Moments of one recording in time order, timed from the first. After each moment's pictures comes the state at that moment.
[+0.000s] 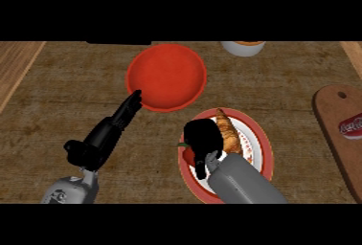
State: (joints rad) left arm -0.15 0.14 -0.20 -1.60 0.05 -0.13 0.09; right arm -0.52 -0.02 0.62 -1.19 0.86 0.28 0.62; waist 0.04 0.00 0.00
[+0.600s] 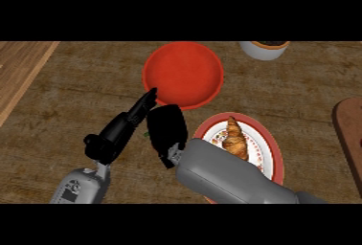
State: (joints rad) left arm -0.22 0.11 -0.24 -1.55 0.04 -0.16 0.09; right arm -0.89 0.00 0.90 -1.09 0.64 0.10 0.80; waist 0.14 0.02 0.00
